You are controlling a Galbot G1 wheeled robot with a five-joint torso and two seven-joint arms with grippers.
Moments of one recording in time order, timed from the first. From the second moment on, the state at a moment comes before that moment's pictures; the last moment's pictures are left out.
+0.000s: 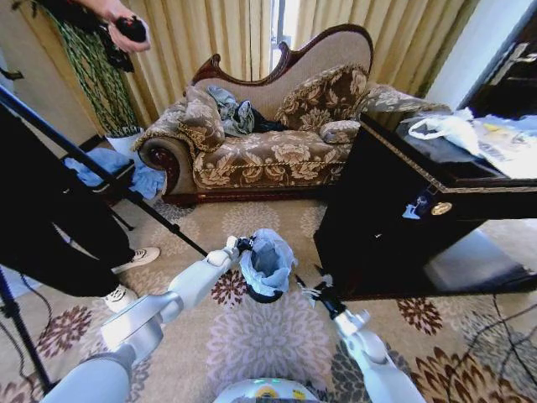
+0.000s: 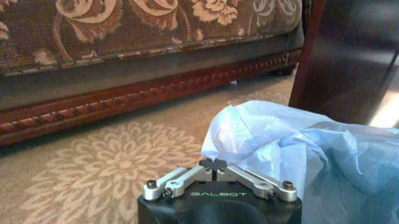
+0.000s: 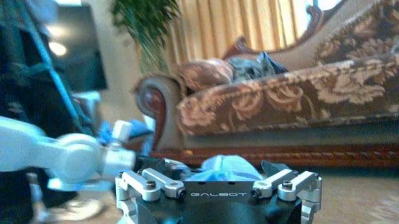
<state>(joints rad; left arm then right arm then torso) 0.33 -1.23 0.46 -0.73 -0.72 -0.12 0.20 -1.17 1.23 0.27 1.49 0.44 0.31 -0.41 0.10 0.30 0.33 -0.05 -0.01</state>
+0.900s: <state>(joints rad) 0.33 -1.14 0.46 -0.83 -0.73 -0.11 0.26 -0.89 1.19 0.21 1.41 1.39 -0.49 0.13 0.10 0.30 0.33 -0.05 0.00</state>
